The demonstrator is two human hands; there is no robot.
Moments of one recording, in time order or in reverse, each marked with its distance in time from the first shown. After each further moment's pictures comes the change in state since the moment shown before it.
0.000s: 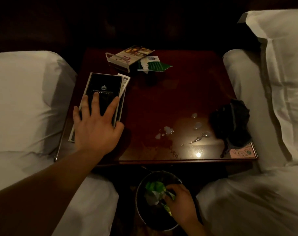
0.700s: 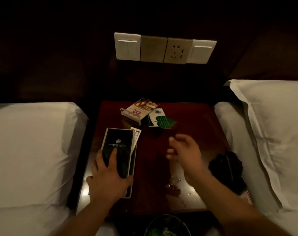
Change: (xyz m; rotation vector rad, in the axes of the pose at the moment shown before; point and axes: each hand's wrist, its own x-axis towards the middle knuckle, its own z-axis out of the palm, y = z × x) left_hand 0.012 -0.018 -0.042 -0.346 -0.342 -0.243; right_hand 0.074 -0.269 -0.174 0.810 0.198 -0.023
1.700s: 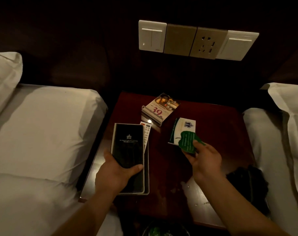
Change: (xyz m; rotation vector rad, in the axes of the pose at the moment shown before) left_hand -0.001 0.011 0.003 -0.463 0.051 -0.371; right_hand 0.043 0.015 -0.008 0.502 0.102 0.240
